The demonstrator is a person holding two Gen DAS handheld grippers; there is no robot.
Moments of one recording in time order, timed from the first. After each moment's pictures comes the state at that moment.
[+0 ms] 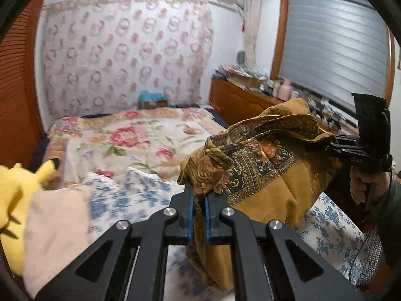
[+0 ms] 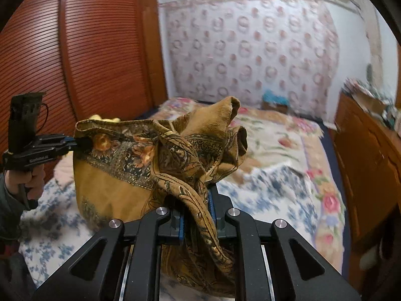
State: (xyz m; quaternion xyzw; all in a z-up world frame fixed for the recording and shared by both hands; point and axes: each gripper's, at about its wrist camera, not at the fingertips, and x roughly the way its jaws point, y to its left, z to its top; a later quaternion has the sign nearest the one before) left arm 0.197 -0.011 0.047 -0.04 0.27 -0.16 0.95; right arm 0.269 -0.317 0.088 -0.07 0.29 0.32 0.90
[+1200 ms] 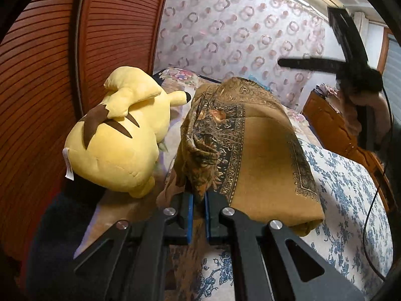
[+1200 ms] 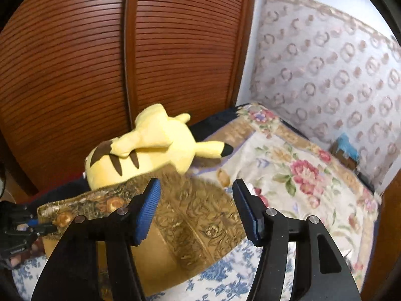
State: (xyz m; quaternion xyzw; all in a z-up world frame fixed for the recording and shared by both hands) left arm 0.077 0.225 -0.069 -0.16 0.32 0.10 0.93; right arm 0.344 0.112 0.064 -0.20 0.29 0.47 0.81
